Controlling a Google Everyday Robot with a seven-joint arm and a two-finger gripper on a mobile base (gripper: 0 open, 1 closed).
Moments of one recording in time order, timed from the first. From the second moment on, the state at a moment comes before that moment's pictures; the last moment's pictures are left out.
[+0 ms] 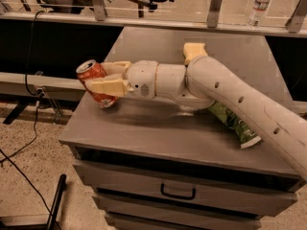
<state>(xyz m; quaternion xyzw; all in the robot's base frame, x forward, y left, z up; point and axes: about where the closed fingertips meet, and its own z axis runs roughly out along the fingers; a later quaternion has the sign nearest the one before) 0.564 0.130 0.909 -0.46 0.56 0.45 0.53</state>
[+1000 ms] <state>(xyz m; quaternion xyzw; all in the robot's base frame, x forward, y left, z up) 0.540 0.077 0.941 -0.45 0.58 0.37 0.57</state>
